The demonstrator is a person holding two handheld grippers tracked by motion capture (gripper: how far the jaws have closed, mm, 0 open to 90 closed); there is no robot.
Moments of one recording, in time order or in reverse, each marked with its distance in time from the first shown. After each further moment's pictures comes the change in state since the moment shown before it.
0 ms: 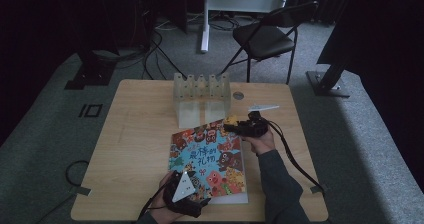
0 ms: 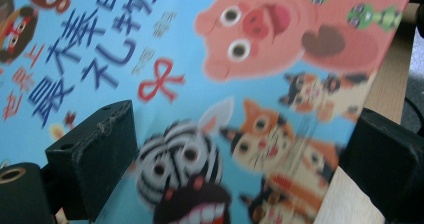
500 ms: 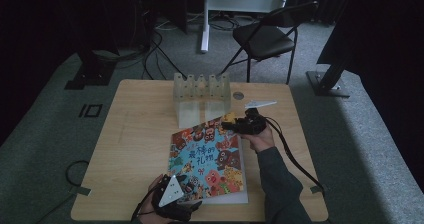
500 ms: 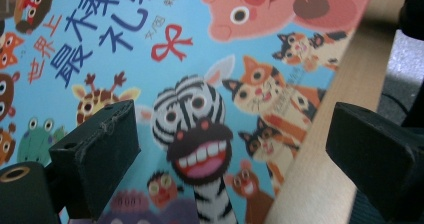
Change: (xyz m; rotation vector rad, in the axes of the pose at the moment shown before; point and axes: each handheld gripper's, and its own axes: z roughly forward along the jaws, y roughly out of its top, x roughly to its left) left arm 0.004 -0.013 -0.029 -0.007 -0.012 -0.030; right arm 0.014 0.016 0.000 0.025 -0.021 -0.050
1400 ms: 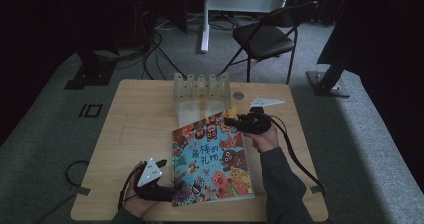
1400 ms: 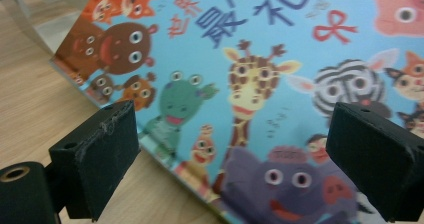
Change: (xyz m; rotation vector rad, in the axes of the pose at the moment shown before) left arm 0.060 -0.003 -0.021 -0.032 0.111 -0.127; right arm 0.024 0.013 -0.027 -0.095 -0.006 -0.076
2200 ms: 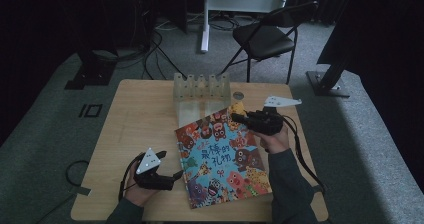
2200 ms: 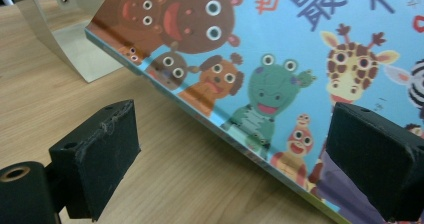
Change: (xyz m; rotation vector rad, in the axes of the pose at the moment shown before) left arm 0.021 0.012 0.012 -0.021 -0.005 -0.042; right arm 0.017 0.012 -0.041 -0.122 0.039 -0.056
